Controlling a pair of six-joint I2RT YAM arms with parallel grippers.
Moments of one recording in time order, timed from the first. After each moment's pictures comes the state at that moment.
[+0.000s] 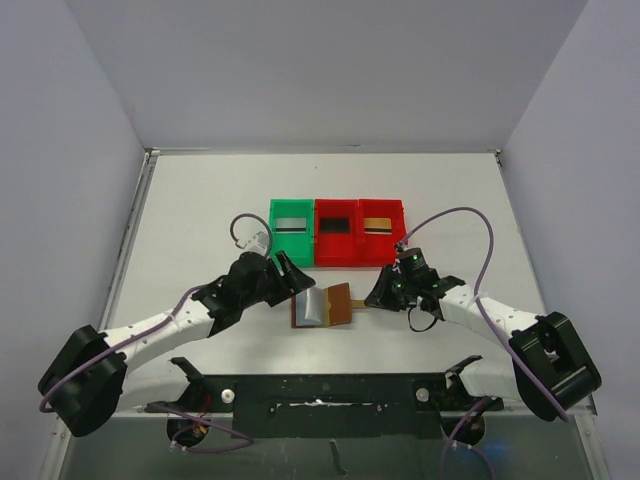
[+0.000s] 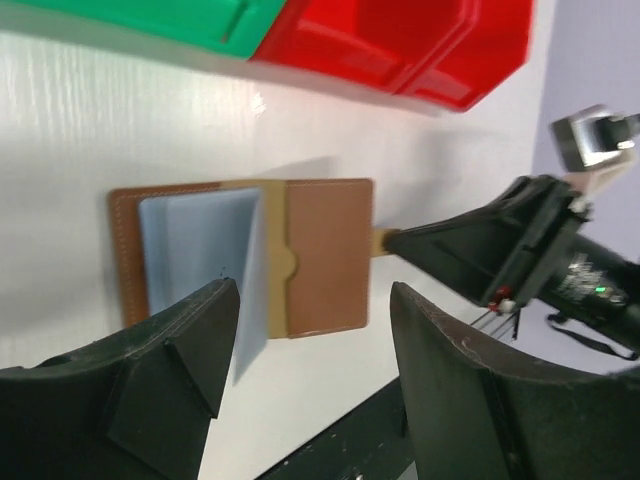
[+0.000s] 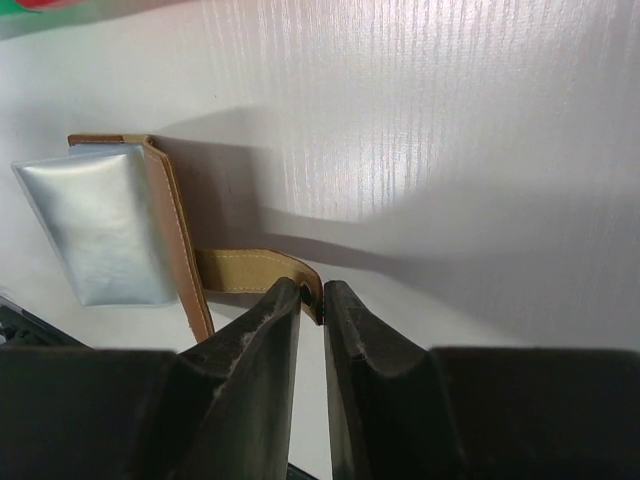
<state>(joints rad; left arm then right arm) -0.74 1.14 0.53 0.07 0.01 -1.10 0.50 1.25 0.52 -0.19 -0.21 0.75</state>
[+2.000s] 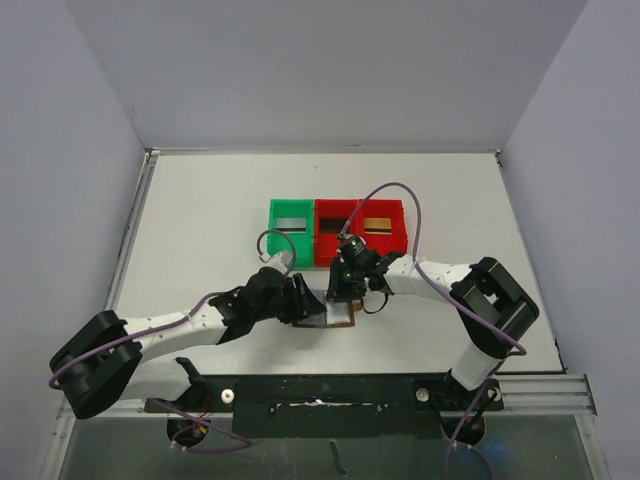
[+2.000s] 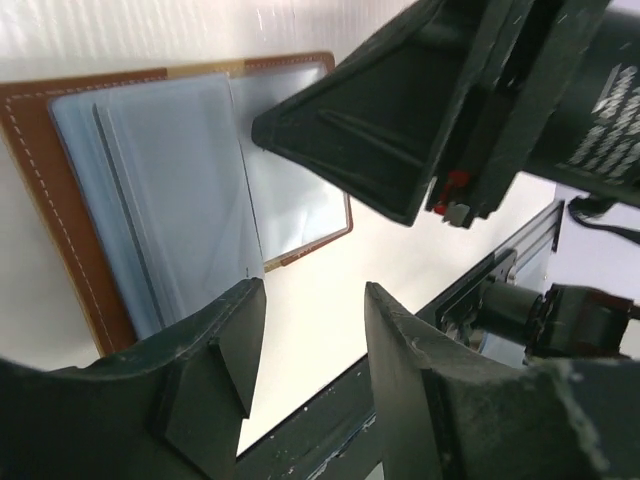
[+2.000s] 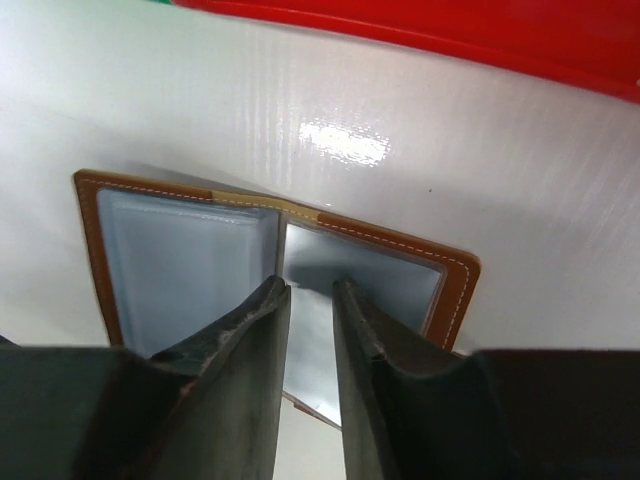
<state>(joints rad) -0.88 1.29 0.48 0.18 0.10 -1.08 0.74 1.67 0.88 -0.23 -0.12 0.69</state>
